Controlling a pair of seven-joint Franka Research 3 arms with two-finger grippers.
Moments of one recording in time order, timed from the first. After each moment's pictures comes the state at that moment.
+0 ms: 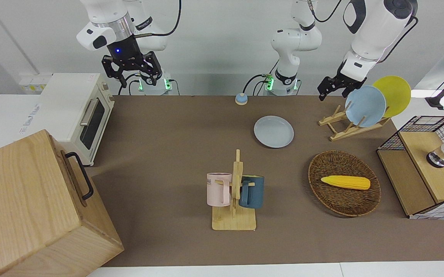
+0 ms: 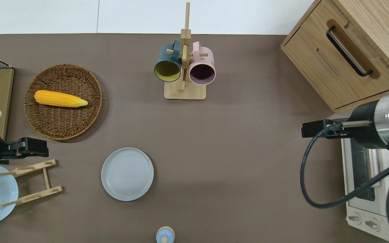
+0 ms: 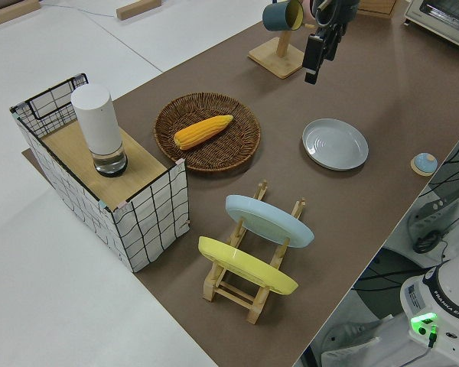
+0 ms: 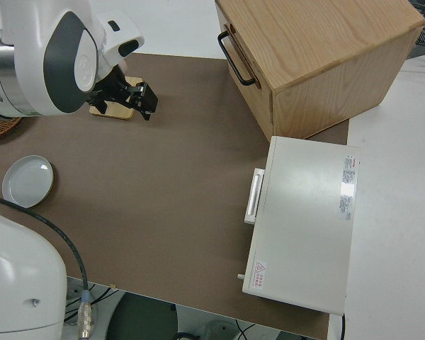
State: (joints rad) left arm -0.01 -0.16 -0.01 -1.87 -0.03 1.62 -0.17; right arm -0.21 -0.06 0.37 -1.54 0.10 1.52 0.18
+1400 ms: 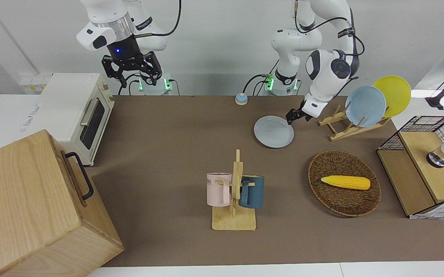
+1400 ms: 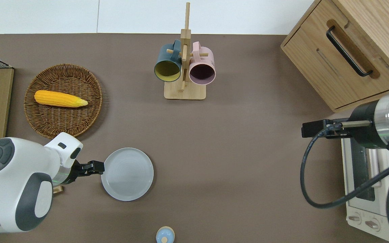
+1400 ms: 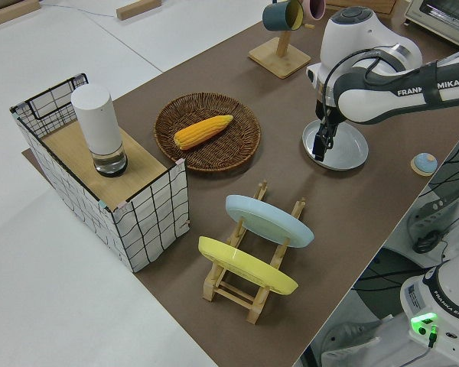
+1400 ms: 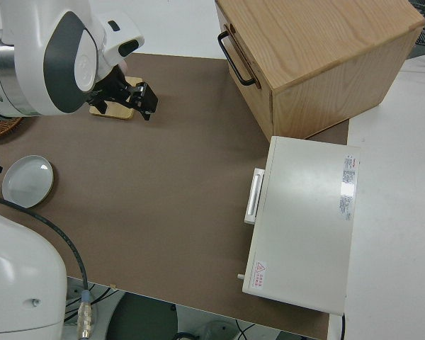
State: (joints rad) left arm -0.02 -0.17 -0.09 -2.44 -0.15 2.13 -0.23; right arm -0.21 -0.06 0.37 -1.54 0.10 1.52 0.18
